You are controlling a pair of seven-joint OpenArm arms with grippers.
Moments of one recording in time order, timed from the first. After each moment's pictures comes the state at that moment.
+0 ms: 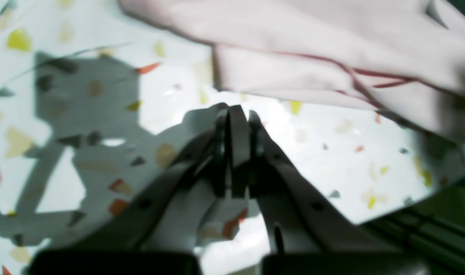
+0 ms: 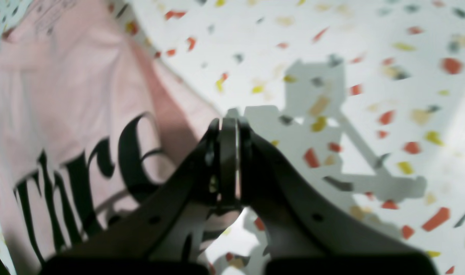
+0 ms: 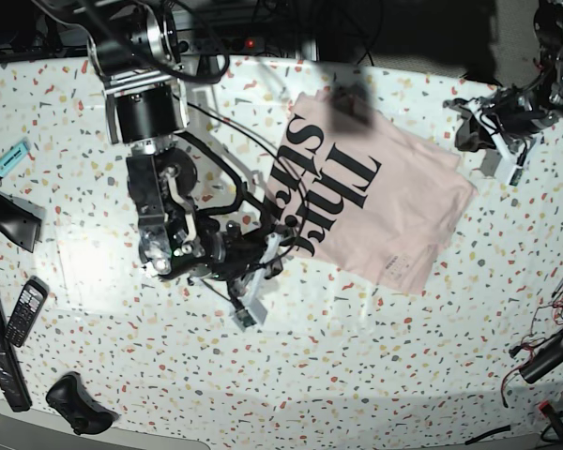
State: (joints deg) left arm 16.7 -24.7 -9.6 91.3 -37.2 -30.2 44.0; right arm 20.2 3.2 -10.0 72.9 16.7 29.9 -51.6
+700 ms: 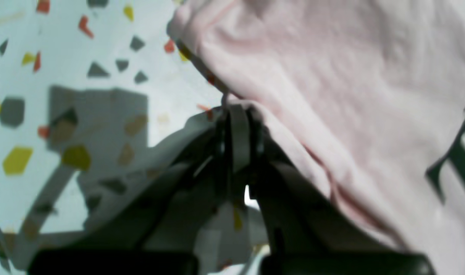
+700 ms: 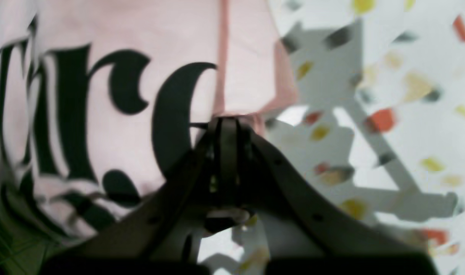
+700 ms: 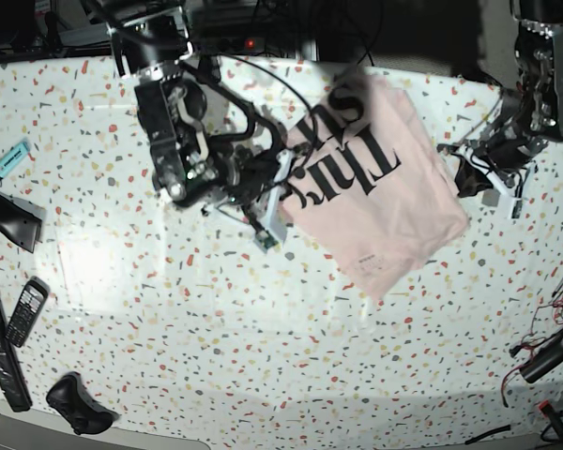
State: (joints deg) left arm 6.8 -19.0 -9.7 79.6 -28.6 -28.4 33.4; right arm 4.4 3.5 -13.7 87.3 17.5 32.3 -59.2
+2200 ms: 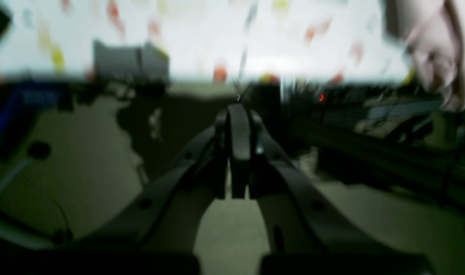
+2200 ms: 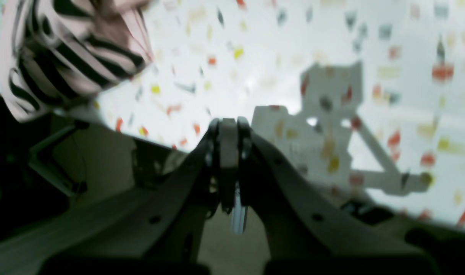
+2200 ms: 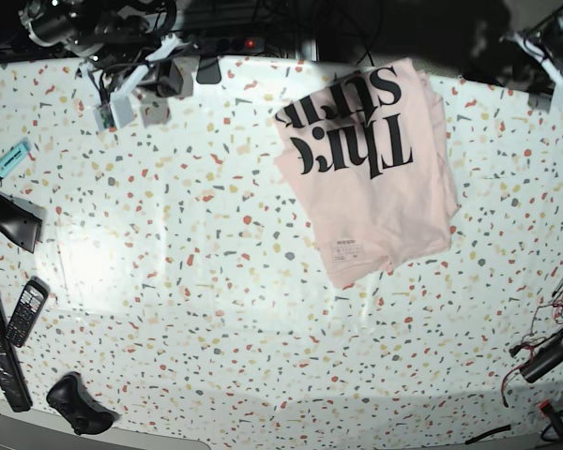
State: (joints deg) left arm 44.1 -23.7 -27.5 105.0 -36.6 -26.2 43.5; right arm -37.1 3.1 24.9 125.5 32.3 31.0 -64.6
